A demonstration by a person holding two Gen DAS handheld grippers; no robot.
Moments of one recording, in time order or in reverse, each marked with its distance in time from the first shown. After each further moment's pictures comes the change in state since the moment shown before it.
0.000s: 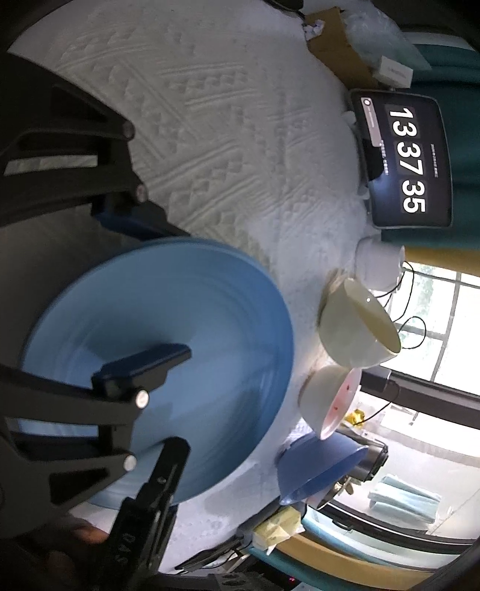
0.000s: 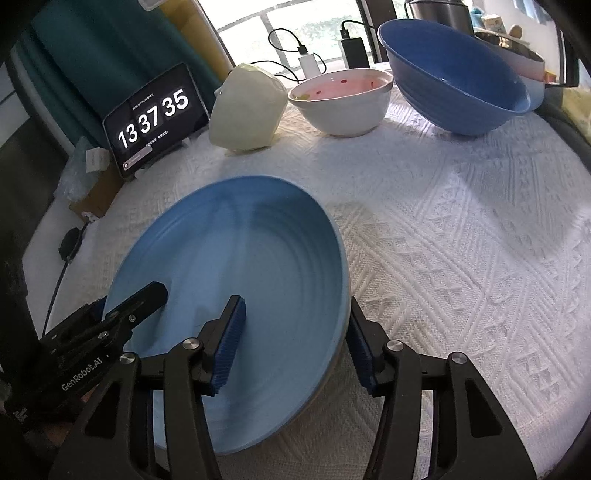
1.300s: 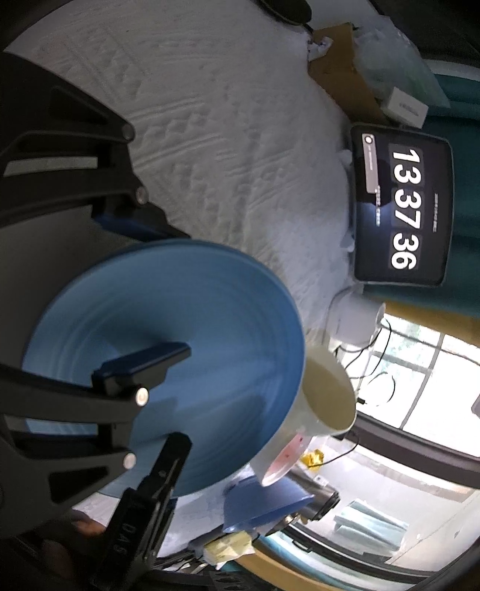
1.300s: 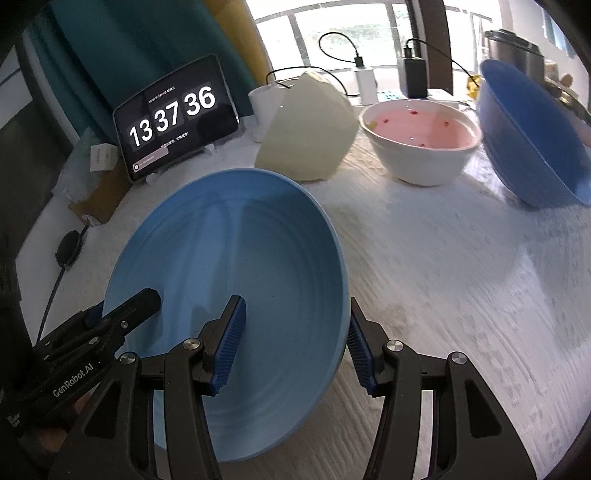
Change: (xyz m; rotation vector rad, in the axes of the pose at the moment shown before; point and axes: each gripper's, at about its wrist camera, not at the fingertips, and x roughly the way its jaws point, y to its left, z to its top) left arm 0.008 0.065 0.040 -0.118 -0.038 0.040; right arm 0.043 0.054 0.048 -0.103 -0.014 0.012
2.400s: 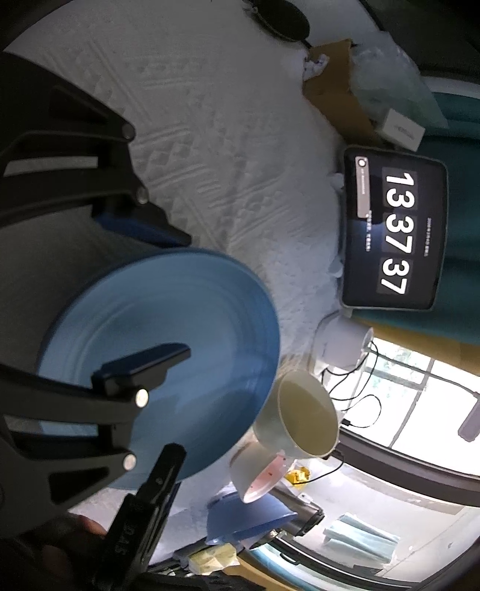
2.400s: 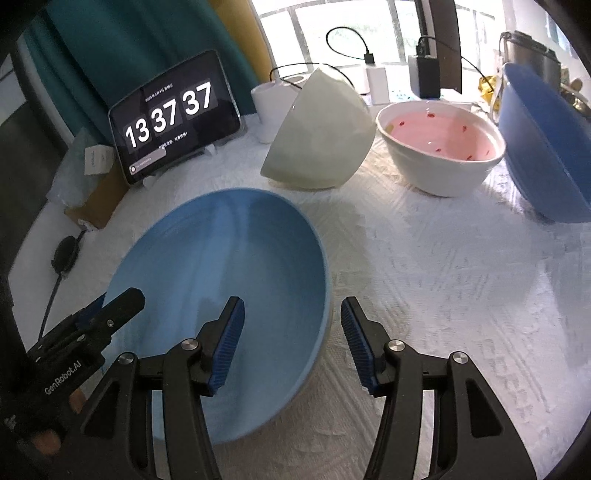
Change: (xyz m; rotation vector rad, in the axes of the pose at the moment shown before) left arm -0.006 0.014 0.006 -0.025 -0.029 0.051; right arm 0.014 0.008 0.010 0.007 -0.002 -0.004
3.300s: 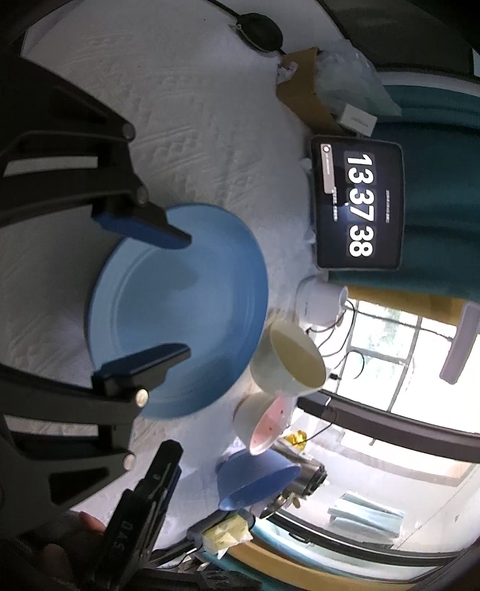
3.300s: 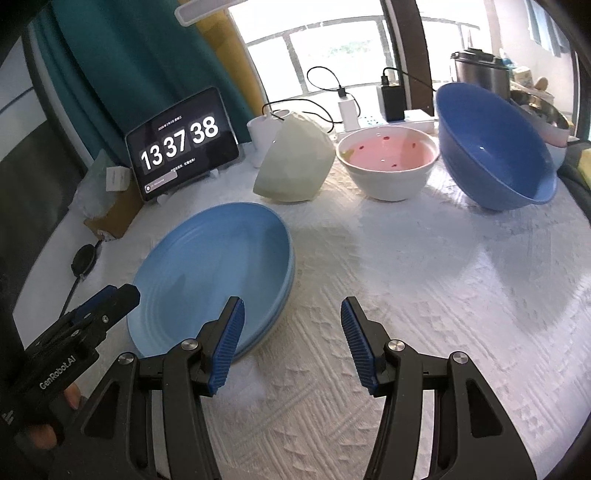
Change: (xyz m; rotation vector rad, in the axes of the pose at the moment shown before) left arm -0.057 -0.046 -0.017 0.072 -0.078 -0.035; right arm -0.067 -0.017 -0.028 0.023 -0.092 0.004
